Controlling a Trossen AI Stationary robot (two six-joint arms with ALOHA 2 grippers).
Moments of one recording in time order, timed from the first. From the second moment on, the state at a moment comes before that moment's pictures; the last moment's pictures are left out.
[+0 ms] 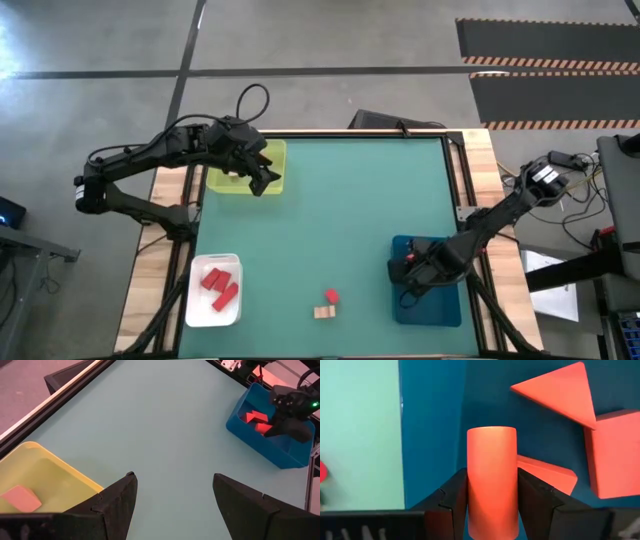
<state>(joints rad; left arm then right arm) 0.27 1.18 1.38 -0.95 0.02 -0.36 0.63 1.44 0.83 -0.74 0.08 2.12</state>
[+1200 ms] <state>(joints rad) 0.27 1.18 1.38 -0.95 -0.01 -0.36 0.63 1.41 0.91 -0.73 0.02 2.12</state>
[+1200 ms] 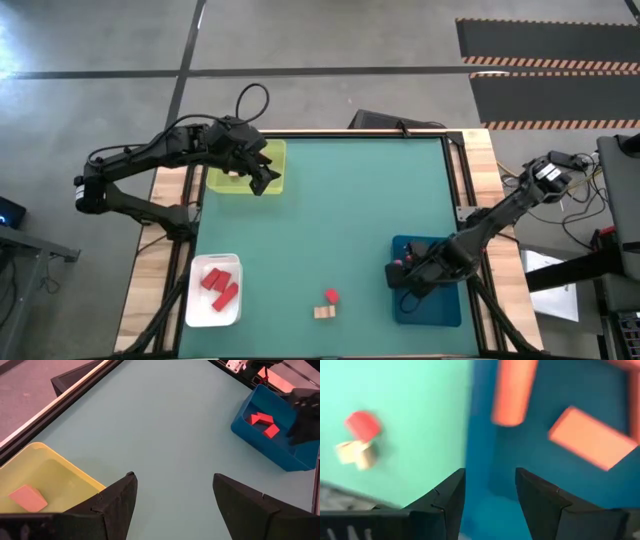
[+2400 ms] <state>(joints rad) 0.10 1.18 1.37 -0.94 0.04 -0.88 0.16 1.35 1.18 -0.72 0.15 0.85</state>
